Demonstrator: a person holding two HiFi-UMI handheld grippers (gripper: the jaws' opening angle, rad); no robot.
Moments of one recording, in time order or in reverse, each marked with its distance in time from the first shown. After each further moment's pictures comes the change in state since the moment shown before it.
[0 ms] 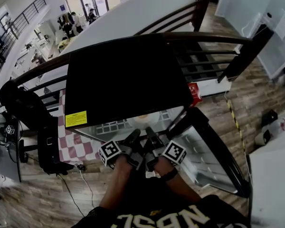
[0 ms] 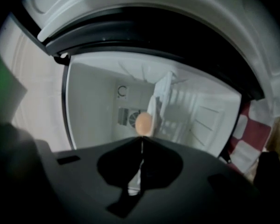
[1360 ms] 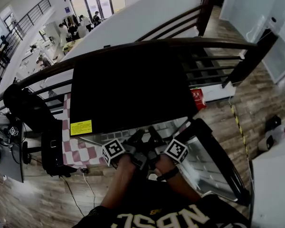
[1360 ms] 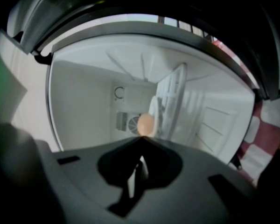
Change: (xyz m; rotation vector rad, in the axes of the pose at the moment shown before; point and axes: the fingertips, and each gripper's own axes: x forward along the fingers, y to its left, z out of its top) left arm 0.024 -0.018 0.021 0.027 -0.013 0.015; right arm 0.039 0.005 0.019 0.029 -0.002 0.019
